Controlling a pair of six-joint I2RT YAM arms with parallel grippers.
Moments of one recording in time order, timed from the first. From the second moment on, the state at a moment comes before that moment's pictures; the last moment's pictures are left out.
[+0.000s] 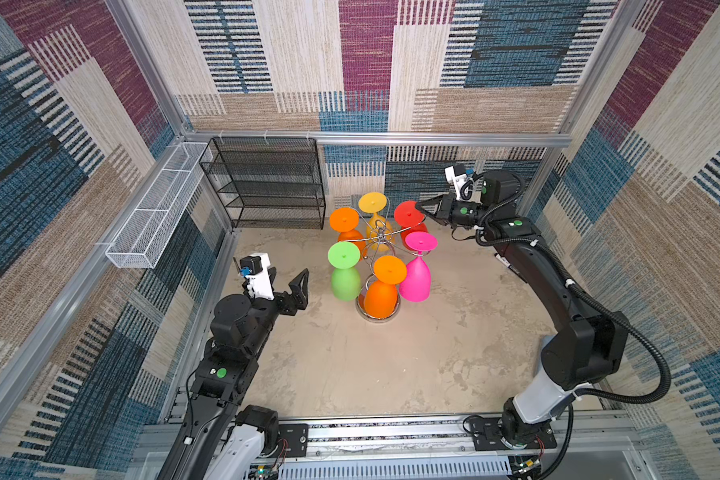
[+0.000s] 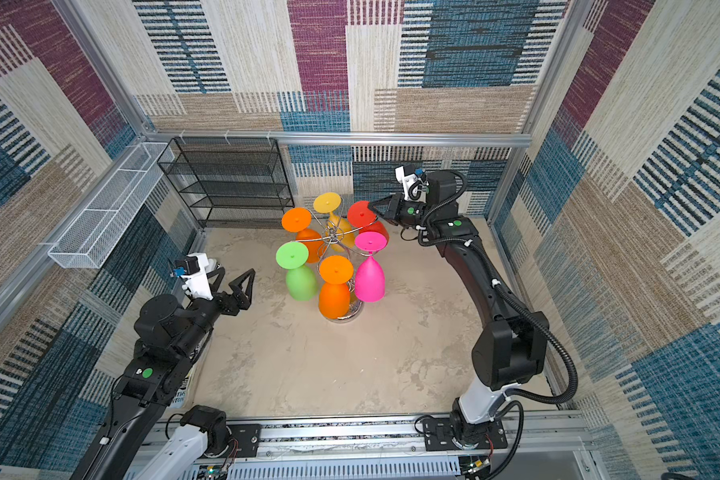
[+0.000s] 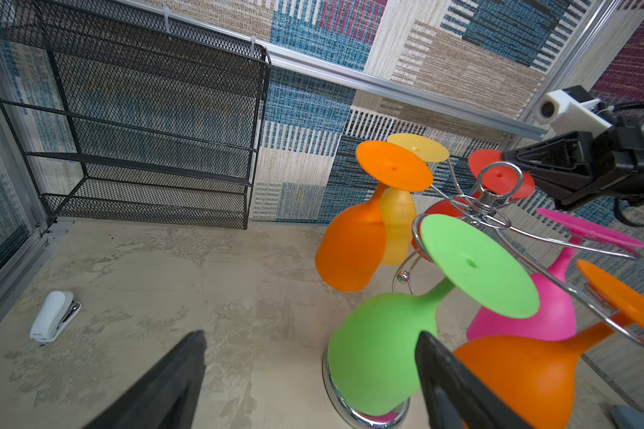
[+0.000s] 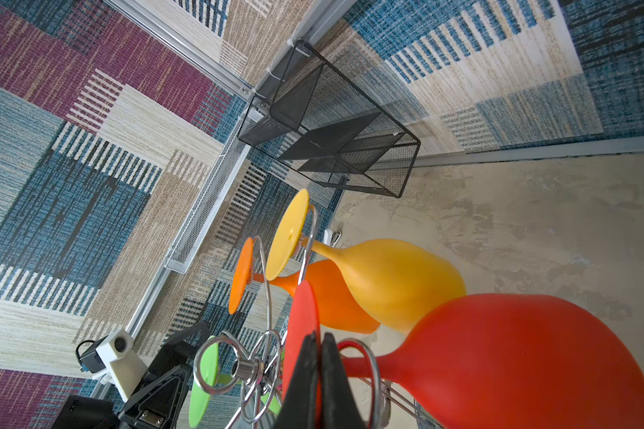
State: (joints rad) left arm -0.25 0.63 0.74 -0.18 0.06 -0.25; right arm 0.19 1.67 1.65 -0.28 -0.82 0.69
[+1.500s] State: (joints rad) left arm -0.25 0.63 0.73 -0.18 0.05 -0.25; right arm 0.10 1.56 1.49 -0.11 -1.00 0.93
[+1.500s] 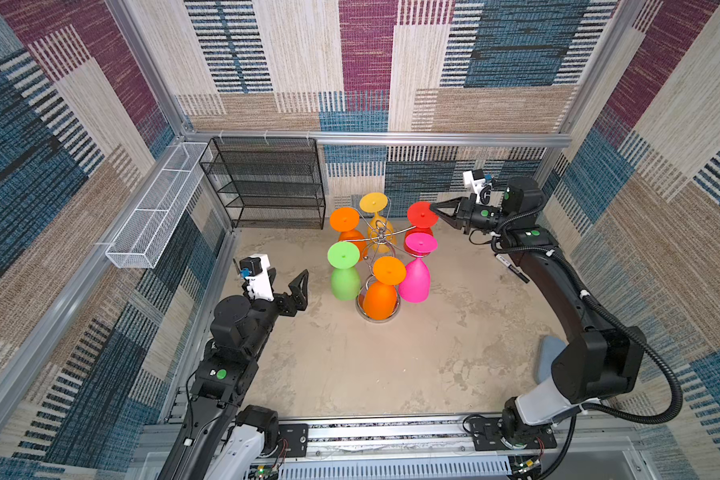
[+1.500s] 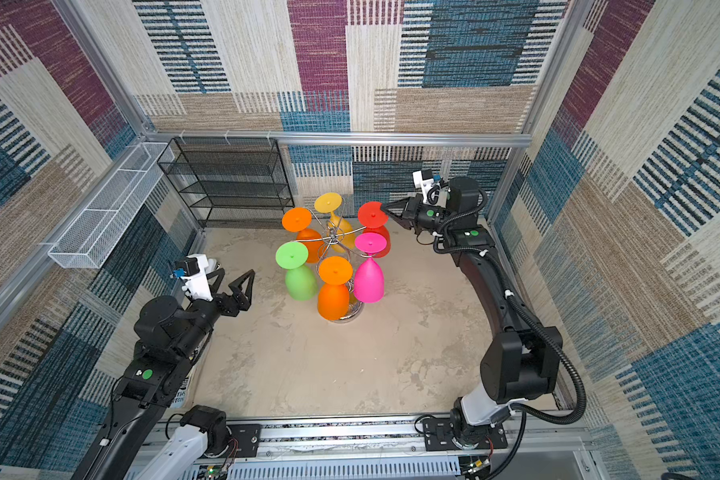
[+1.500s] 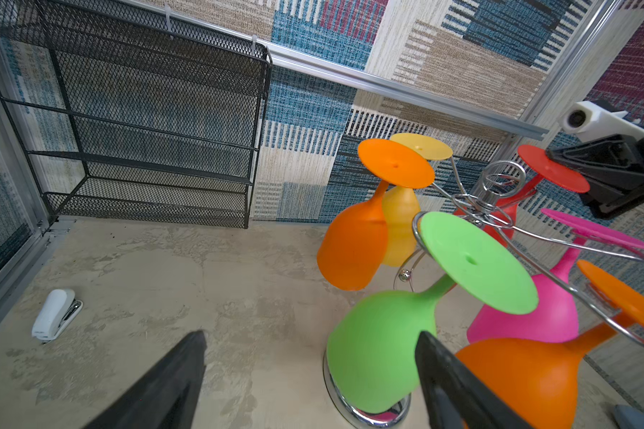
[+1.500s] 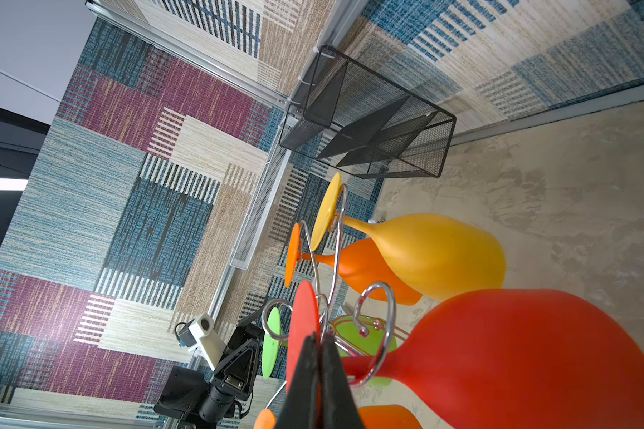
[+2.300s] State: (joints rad) left arm -0.25 0.63 0.72 -0.18 0.05 -0.25; right arm 0.18 1.67 1.65 -0.15 -0.99 0.93
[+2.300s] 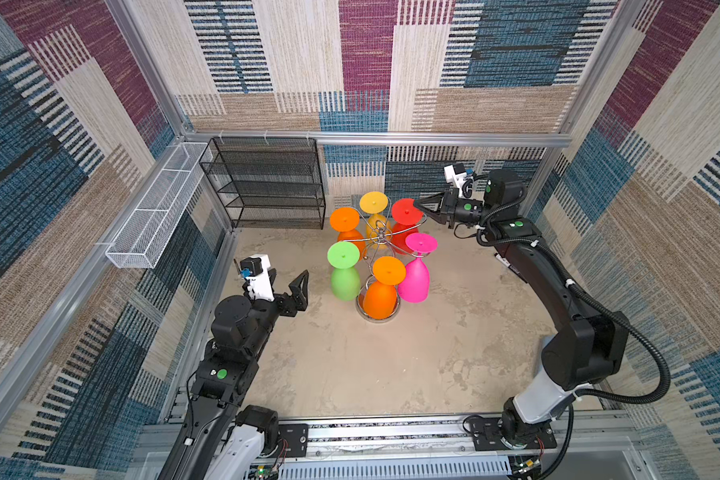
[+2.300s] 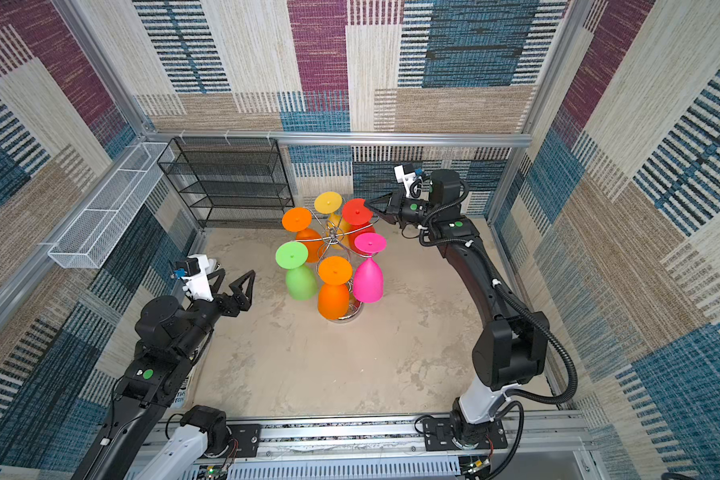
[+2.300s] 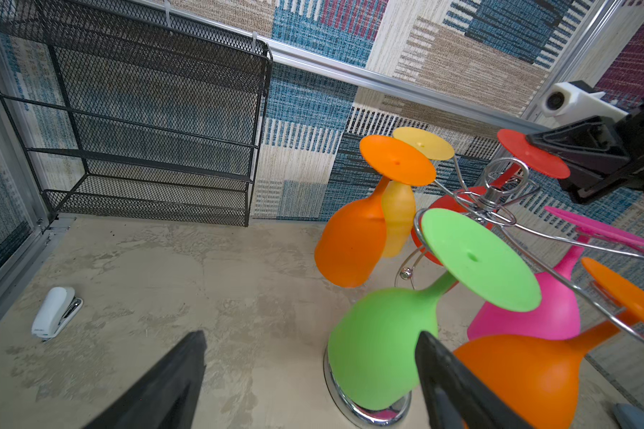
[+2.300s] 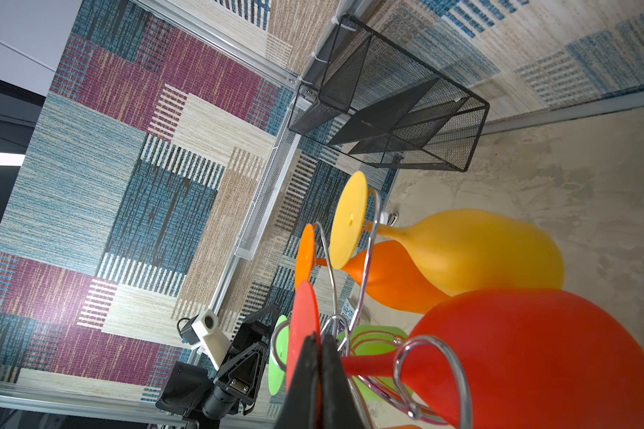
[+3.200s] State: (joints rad) left arm -0.25 0.62 0.72 -0.18 0.05 -0.25; right arm 0.07 1.81 1.87 -0.27 -0.89 0.85
